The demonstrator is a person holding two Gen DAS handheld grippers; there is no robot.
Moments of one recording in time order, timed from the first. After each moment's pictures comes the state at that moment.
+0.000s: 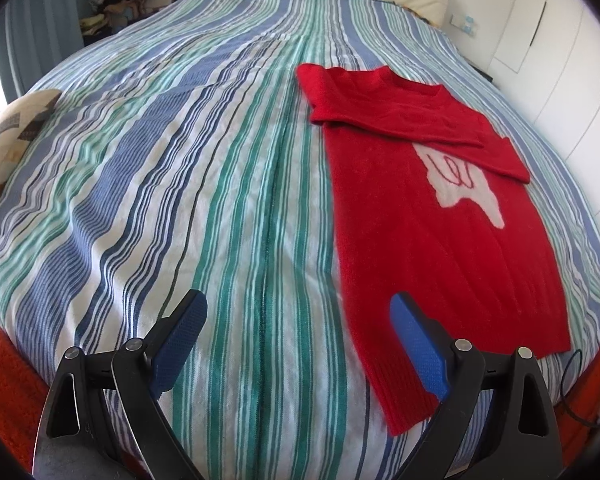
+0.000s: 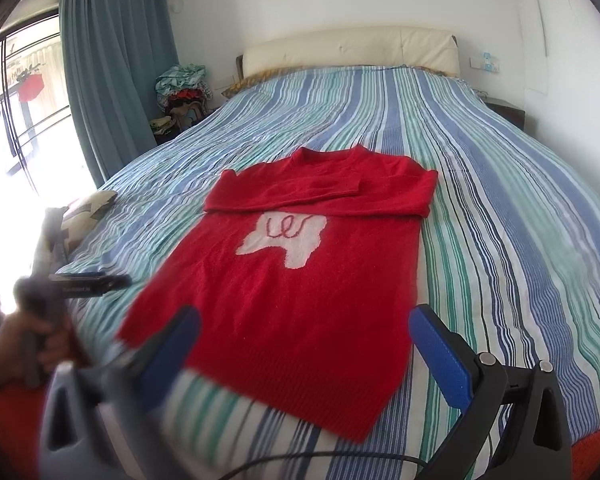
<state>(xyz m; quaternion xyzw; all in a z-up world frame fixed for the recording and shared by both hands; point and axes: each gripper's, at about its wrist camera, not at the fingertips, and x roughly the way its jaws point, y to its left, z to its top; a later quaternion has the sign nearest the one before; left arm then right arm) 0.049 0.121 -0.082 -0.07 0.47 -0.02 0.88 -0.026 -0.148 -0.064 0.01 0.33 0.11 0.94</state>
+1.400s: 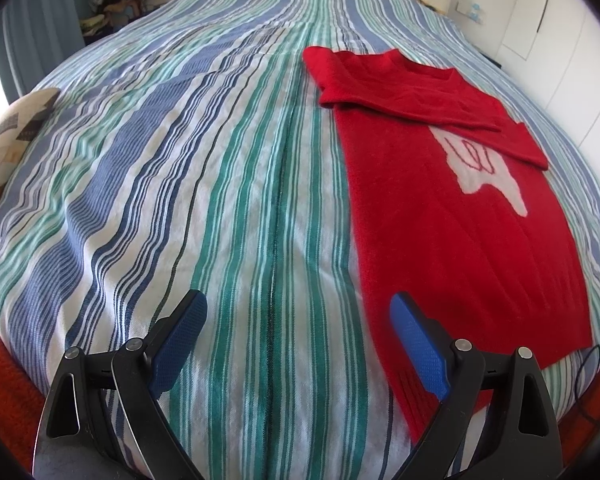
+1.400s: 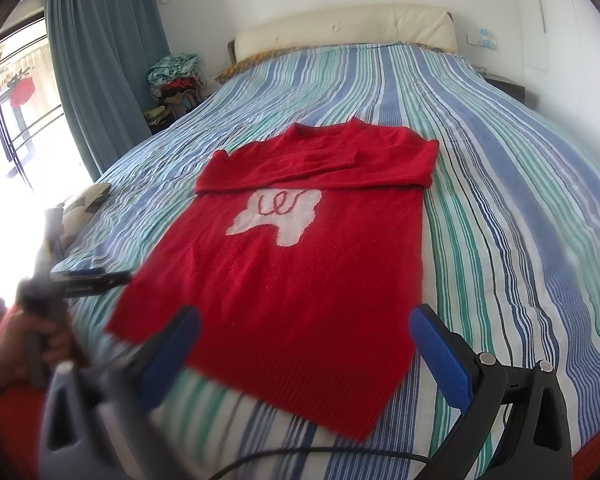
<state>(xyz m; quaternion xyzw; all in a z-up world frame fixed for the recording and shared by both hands) 0.059 0.119 -0.100 -0.05 0.48 -0.01 0.87 -0.012 -0.155 -0.087 0.03 0.36 0.11 0.92</state>
